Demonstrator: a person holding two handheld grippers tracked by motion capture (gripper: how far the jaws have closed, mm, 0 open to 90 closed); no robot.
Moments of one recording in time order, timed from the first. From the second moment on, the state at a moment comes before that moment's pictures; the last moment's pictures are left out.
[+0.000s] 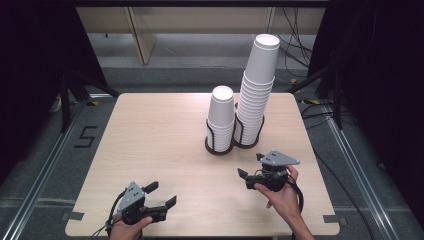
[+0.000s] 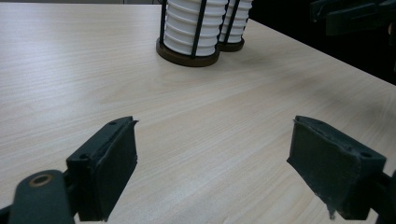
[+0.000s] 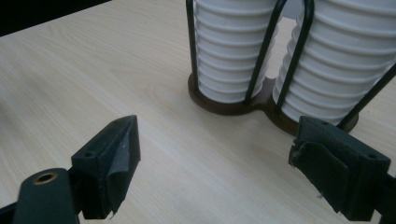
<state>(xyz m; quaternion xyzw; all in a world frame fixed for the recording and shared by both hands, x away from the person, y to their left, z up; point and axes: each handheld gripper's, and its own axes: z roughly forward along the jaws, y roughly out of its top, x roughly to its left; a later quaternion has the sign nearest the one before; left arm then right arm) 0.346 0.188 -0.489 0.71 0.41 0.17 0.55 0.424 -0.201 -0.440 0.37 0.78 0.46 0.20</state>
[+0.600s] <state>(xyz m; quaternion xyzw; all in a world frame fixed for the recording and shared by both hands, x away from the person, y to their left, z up) 0.347 0.188 -0.490 0.71 0.41 0.17 0.55 0.444 -0.183 -0.403 0.37 0.77 0.48 0.20</state>
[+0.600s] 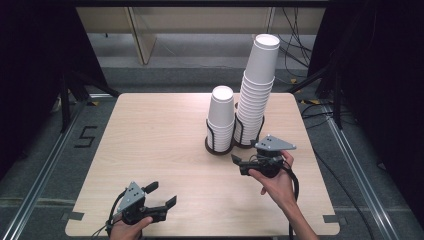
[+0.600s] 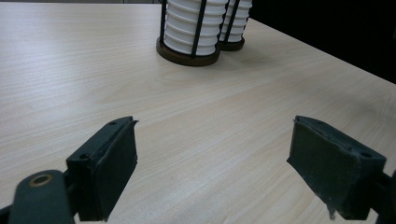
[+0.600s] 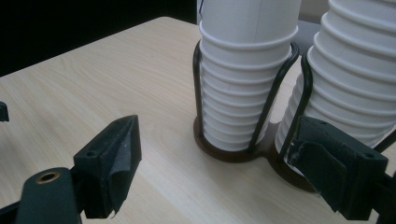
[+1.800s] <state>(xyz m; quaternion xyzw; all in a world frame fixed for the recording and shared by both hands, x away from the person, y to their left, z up) 0.347 0.187 -0.491 0.71 0.41 0.17 0.55 0.480 -0.153 -0.365 0.36 0.75 0.50 0.24</state>
